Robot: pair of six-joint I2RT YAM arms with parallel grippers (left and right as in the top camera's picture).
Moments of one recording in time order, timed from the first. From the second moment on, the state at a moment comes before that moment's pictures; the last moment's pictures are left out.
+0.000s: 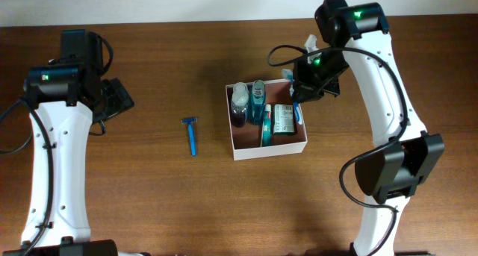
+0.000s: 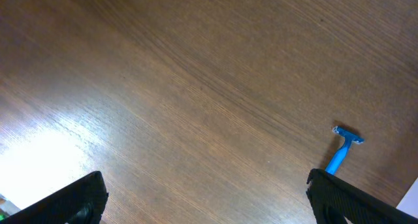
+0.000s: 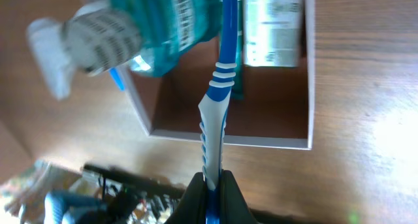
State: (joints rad) left arm 0.06 1.60 1.72 -1.40 -0.30 -0.48; right arm 0.18 2.12 2.23 -1.69 -0.42 0.32
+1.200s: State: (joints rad) left arm 0.06 1.60 1.72 -1.40 -0.30 -0.48; right arm 0.37 2.12 2.19 -1.68 -0.12 0.76
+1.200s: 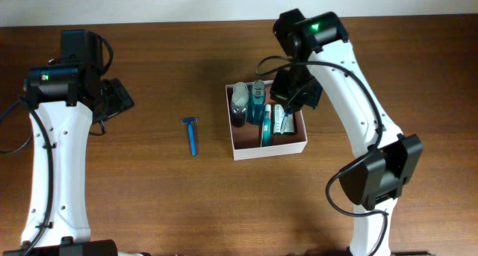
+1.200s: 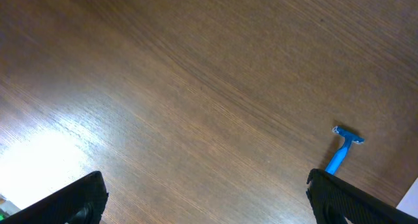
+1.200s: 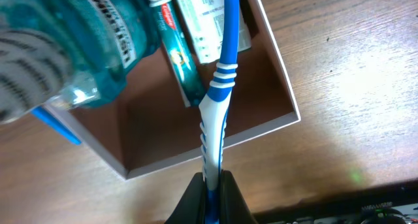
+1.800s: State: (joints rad) left arm 0.06 1.60 1.72 -1.40 -0.30 -0.48; right arm 0.40 2.12 2.01 -1.52 -0.09 0.78
